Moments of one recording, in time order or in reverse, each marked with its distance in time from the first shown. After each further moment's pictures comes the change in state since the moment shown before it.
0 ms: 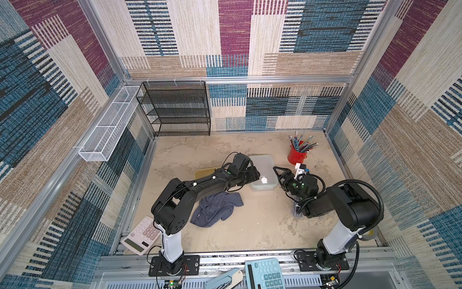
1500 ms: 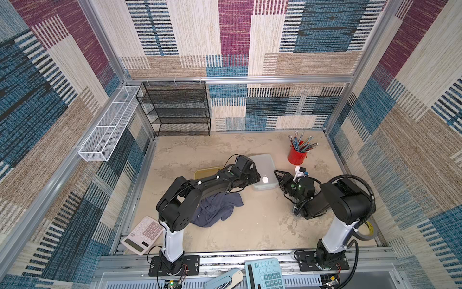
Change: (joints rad) left arm -0.016 0.055 0.023 -0.010 -0.024 -0.024; right arm 0.033 0.074 -0.003 0.035 0.101 0.053
